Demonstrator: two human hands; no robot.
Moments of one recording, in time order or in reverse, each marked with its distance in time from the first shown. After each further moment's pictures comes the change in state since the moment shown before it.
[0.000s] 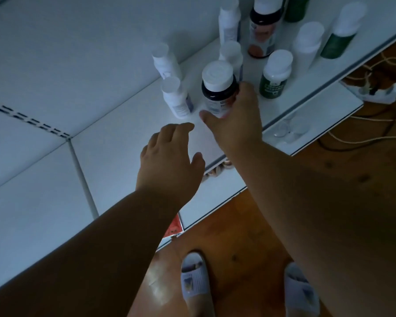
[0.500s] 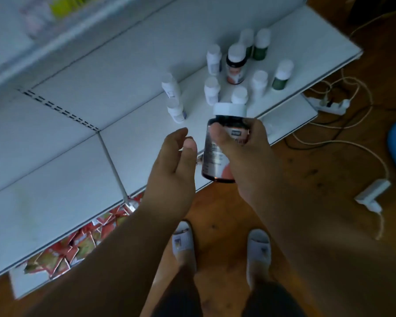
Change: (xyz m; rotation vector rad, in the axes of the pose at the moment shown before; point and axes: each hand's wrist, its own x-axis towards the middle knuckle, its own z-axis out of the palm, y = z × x) left_hand -0.110 0.101 -0.151 -0.800 -0.049 -0.214; right_hand -0.112 -0.147 -0.188 0.476 -0.261 0.417
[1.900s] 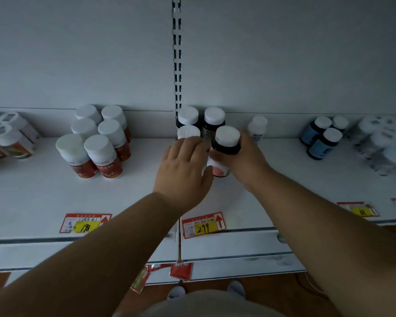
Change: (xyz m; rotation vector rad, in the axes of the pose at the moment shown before) left_hand 0.010 0.085 -0.338 0.710 0.711 0.523; right_hand -0.040 -0.258 0.289 -0.575 -0.395 -0.527
